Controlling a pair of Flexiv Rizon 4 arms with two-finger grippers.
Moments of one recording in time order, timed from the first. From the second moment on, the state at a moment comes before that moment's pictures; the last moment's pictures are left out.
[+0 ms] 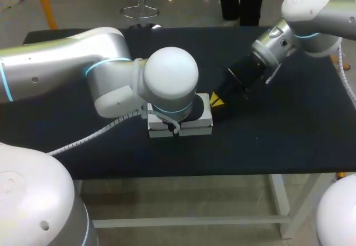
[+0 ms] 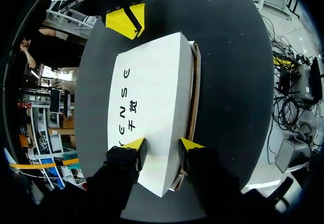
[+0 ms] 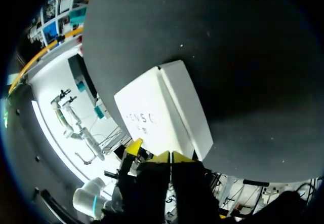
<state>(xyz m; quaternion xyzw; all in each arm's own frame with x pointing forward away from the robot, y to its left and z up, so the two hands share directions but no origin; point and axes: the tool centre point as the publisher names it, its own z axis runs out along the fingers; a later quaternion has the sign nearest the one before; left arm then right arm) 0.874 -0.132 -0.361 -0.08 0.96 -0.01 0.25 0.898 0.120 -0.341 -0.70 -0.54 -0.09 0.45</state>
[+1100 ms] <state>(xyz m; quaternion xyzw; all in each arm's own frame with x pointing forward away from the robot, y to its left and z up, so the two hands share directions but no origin) 0.871 -0.131 -0.361 -0.09 0.97 -0.01 0.25 0.866 0.138 -0.348 -0.69 -0.57 -0.08 0.43</state>
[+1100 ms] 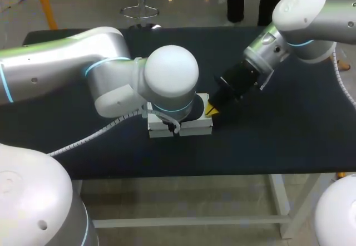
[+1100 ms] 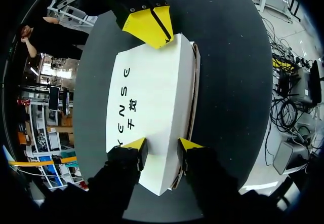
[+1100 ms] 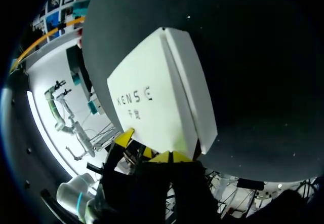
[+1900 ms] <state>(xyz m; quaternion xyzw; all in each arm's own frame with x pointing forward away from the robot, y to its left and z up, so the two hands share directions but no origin) 0.868 -0.130 -0.360 -0.09 0.97 -0.01 0.24 0.861 0.137 -0.358 -0.69 -0.57 -0.07 0.43</state>
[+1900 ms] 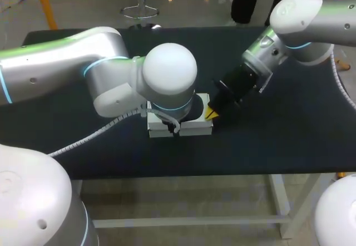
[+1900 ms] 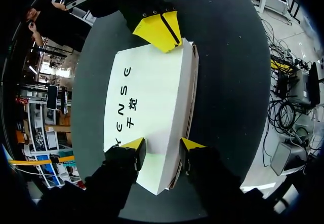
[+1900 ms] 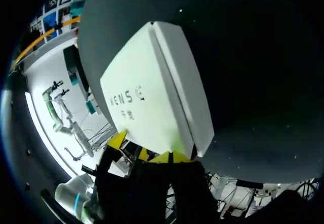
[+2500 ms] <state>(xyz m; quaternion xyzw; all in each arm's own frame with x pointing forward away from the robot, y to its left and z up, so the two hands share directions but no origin) 0.876 -0.091 -0.329 -0.18 0.96 -0.13 0.19 0.863 0.141 -0.361 -0.69 -0.57 -0.07 0.43</state>
